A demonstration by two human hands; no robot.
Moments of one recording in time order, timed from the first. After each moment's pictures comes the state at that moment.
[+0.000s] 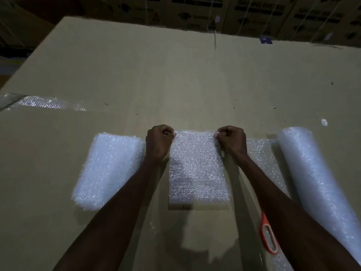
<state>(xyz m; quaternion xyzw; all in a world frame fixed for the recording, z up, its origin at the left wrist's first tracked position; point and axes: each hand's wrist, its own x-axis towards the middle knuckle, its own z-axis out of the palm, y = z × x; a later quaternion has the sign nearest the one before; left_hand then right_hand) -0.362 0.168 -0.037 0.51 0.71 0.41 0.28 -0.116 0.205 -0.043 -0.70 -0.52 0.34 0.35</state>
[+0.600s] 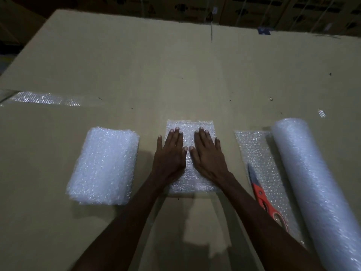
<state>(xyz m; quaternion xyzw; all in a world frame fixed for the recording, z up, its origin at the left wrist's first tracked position) -0.321 0.117 -0.081 0.76 0.63 0.15 0.03 -0.160 0.129 -0.061 -0.59 -0.79 0.15 0.08</state>
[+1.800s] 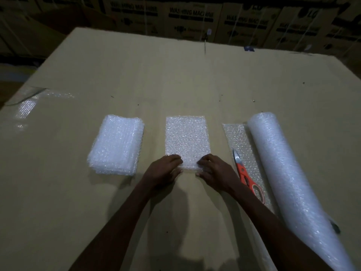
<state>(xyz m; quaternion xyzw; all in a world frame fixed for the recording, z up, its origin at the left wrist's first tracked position) -0.346 0.006 -0.058 0.85 0.48 0.20 0.08 -0.088 0.022 -0.047 -0.46 -0.86 0.14 0.17</state>
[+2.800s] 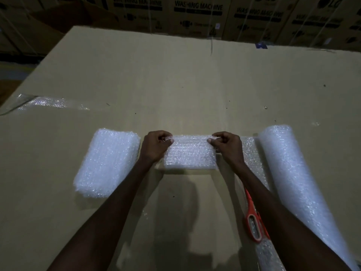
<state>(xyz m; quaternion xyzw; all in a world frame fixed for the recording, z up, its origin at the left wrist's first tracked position) -0.359 0.130 -0.025 0.56 0.66 0.40 0.32 -0.098 0.158 -0.024 -0.61 -0.55 0.39 0.40</state>
